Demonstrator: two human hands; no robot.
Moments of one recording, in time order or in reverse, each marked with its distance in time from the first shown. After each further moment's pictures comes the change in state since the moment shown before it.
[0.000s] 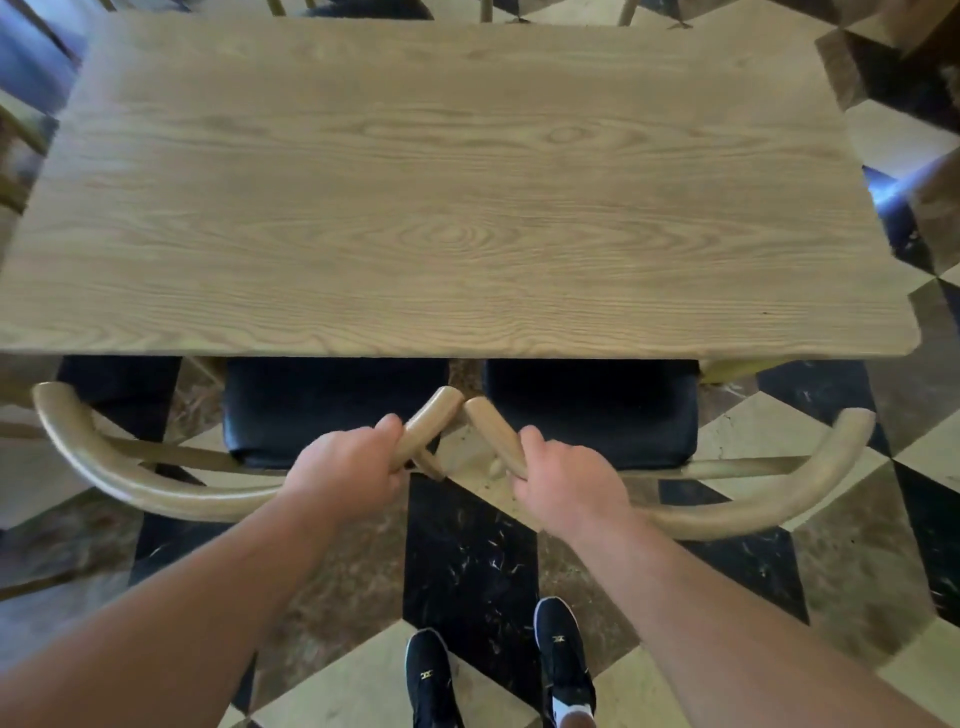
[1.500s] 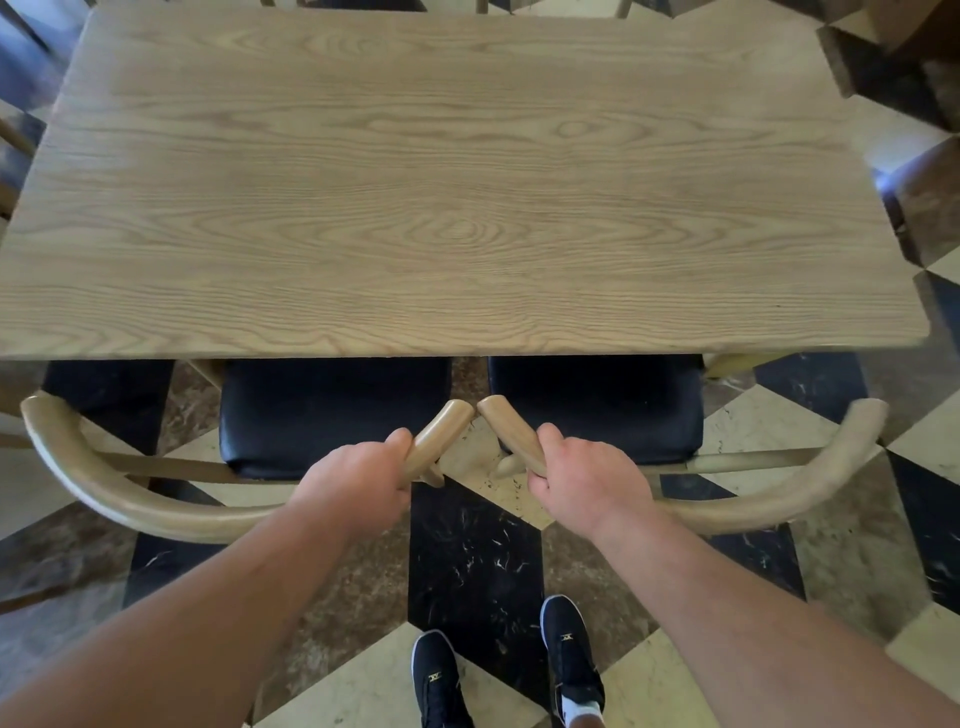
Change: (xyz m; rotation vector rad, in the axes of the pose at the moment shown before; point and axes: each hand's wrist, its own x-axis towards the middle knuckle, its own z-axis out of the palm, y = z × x) left_hand -0.005 -0.005 0.001 -0.054 -0.166 -0.047; right_hand 0.002 0.008 0.012 -0.054 0.049 0.031
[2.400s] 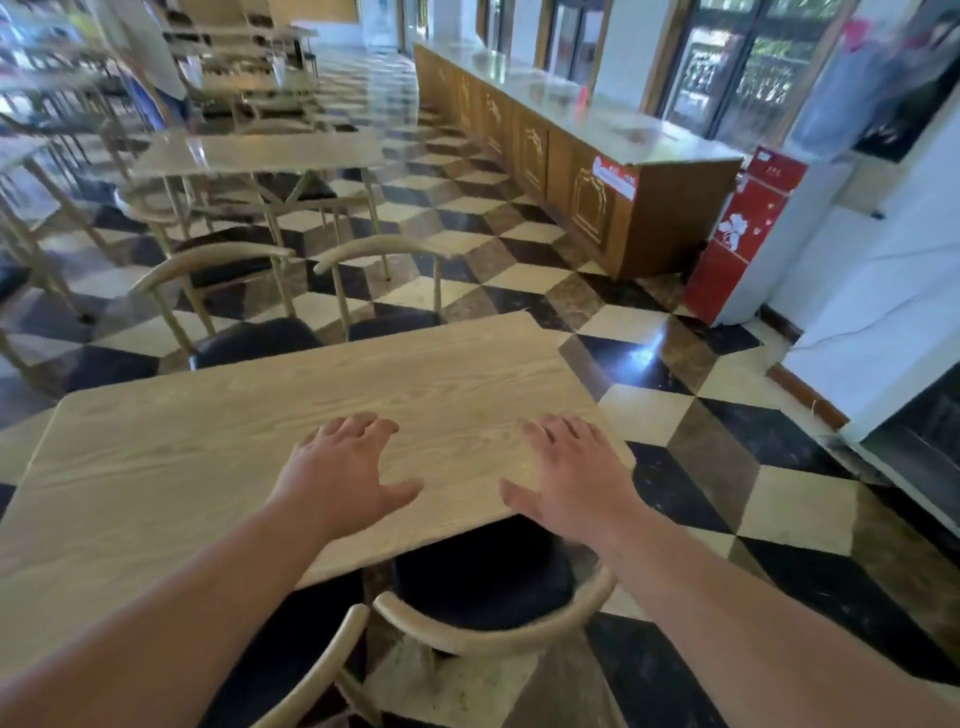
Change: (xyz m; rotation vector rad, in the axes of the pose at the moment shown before) left_hand -0.113 0.181 -0.297 0.206 0.480 0.343; right_hand -0.156 0.071 -0.308 -0.063 0.463 0.171
